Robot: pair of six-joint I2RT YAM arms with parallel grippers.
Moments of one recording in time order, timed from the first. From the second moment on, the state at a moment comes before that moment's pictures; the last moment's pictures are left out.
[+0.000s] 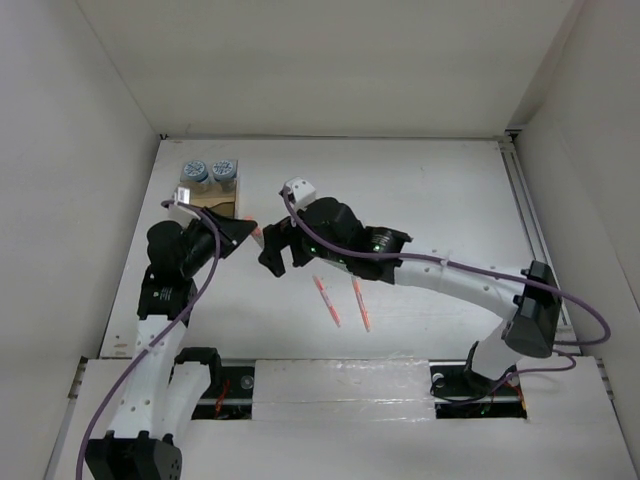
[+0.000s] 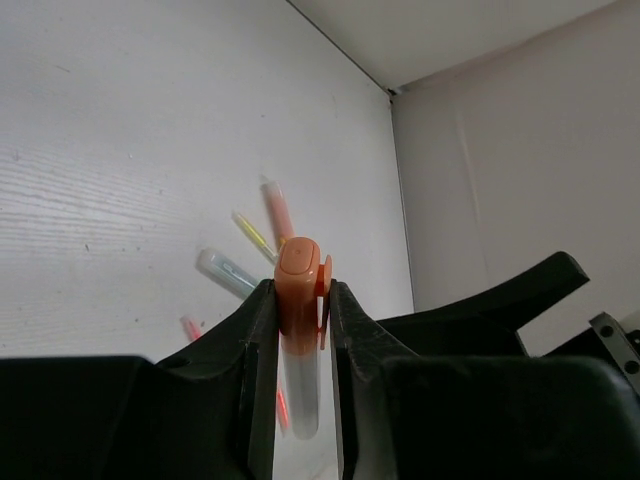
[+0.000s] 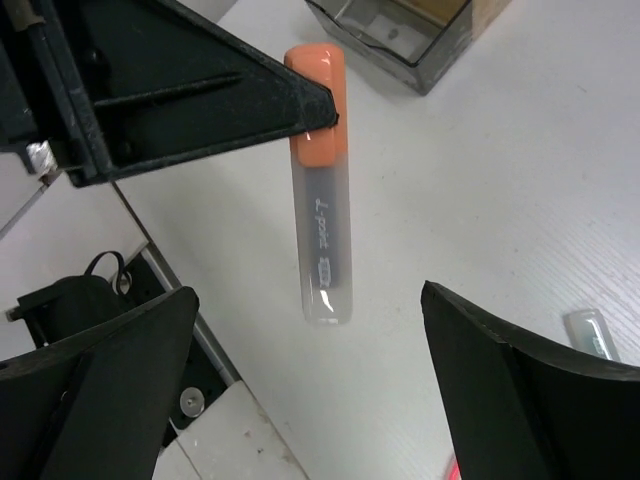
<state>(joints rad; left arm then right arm) -0.02 0.71 0.63 -0.17 0.48 -0.90 1.09 1.62 1.45 -0.24 0.08 0.39</state>
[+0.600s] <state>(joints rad) 0.01 0.80 0.62 0.02 0.16 -1.00 1.09 1.11 1.09 -0.32 0.30 0.43</state>
